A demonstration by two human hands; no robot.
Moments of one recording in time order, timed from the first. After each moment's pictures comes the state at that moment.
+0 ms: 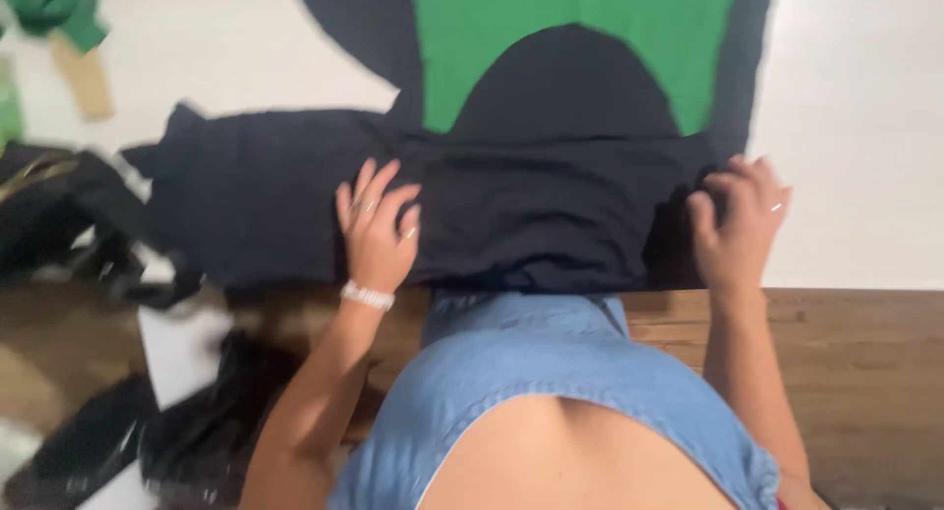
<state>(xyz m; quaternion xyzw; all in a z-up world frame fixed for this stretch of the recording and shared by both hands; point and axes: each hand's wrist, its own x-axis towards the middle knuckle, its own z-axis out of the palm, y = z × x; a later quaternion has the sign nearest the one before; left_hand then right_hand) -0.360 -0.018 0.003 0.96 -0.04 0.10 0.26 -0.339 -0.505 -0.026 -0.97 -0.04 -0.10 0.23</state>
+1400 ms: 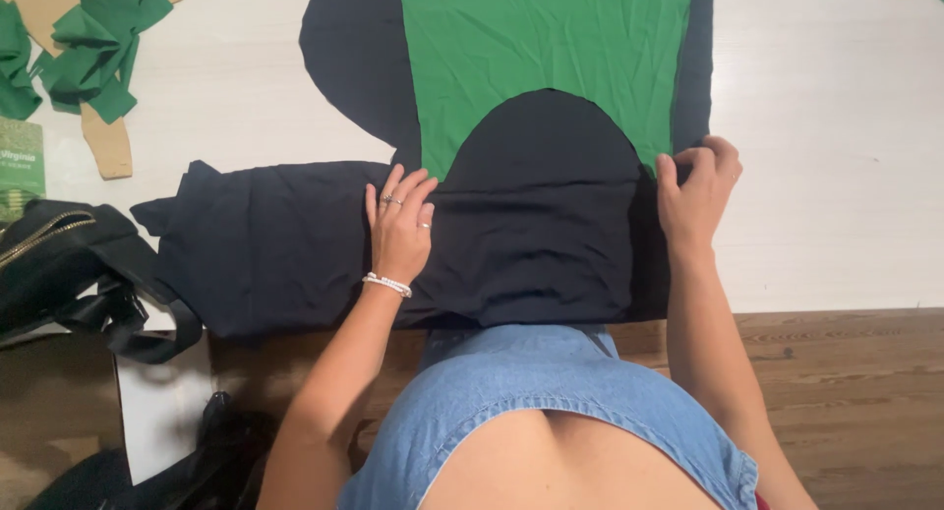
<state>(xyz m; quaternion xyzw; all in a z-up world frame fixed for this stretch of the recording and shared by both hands) -0.300 -0.038 -0.025 0.95 -0.07 0.12 0.28 -0.245 -0.471 -0.037 -0.95 0.02 -0.21 0.24</state>
